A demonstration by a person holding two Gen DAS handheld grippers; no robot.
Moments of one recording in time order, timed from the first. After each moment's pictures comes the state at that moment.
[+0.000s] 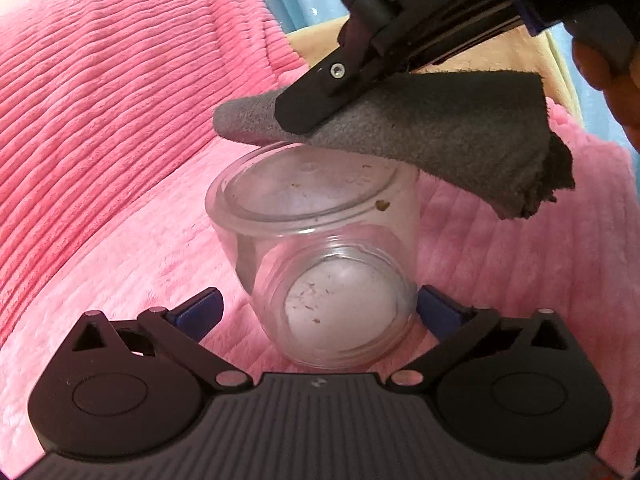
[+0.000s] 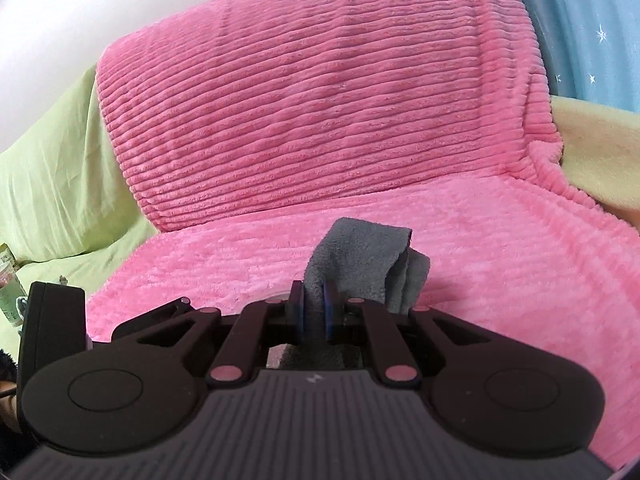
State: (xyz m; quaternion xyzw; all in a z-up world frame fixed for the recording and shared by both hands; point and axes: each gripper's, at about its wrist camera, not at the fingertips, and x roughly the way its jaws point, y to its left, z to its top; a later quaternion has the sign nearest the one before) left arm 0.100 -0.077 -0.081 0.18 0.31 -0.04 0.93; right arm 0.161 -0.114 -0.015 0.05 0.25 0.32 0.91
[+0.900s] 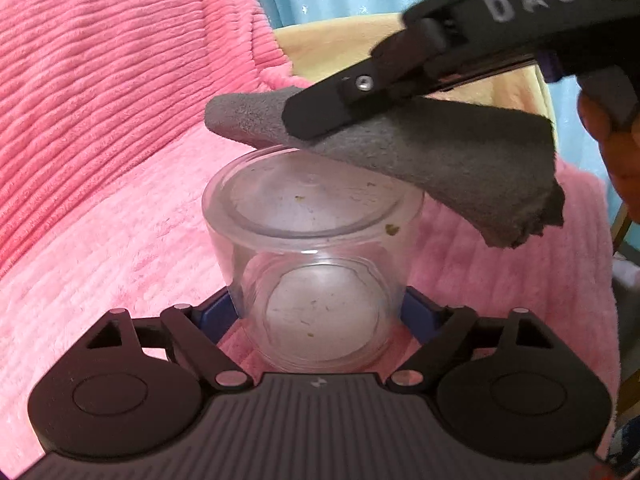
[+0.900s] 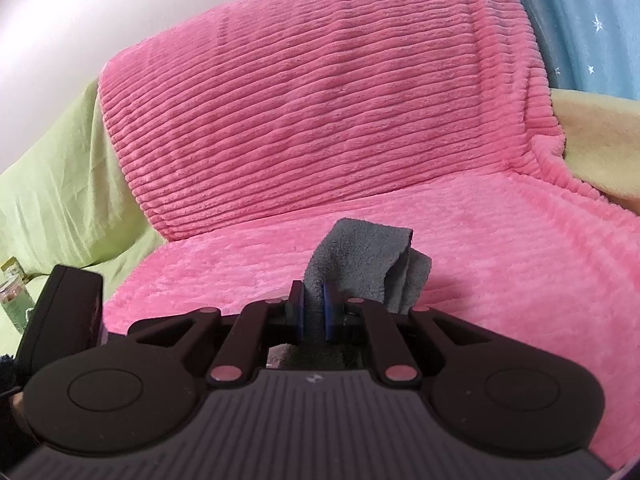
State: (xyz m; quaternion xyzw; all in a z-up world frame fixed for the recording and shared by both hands) left arm 0.111 -0.059 -0.076 0.12 0.32 -0.09 0.93; right arm 0.161 -0.118 -0.016 0.07 0.25 0.33 0.91
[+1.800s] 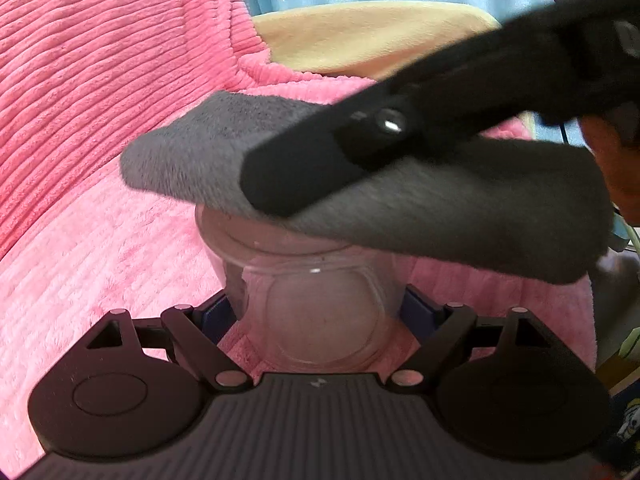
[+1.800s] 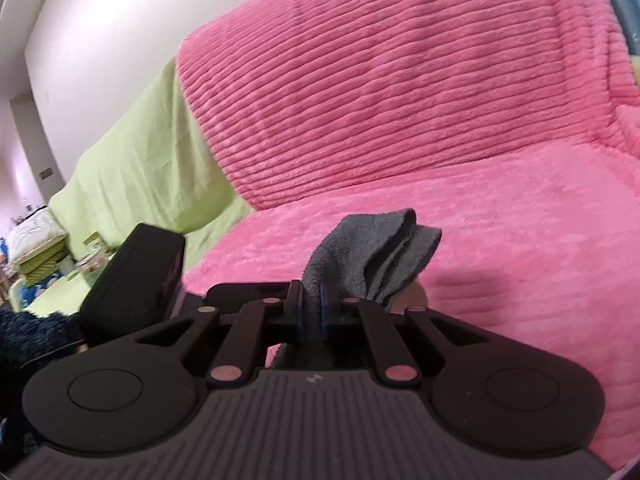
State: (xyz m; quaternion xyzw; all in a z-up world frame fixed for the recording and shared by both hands) left arm 0.118 -0.046 -0.077 0.12 0.35 -0.13 0.92; right arm 0.159 -0.117 -0.015 0.08 0.27 0.45 0.85
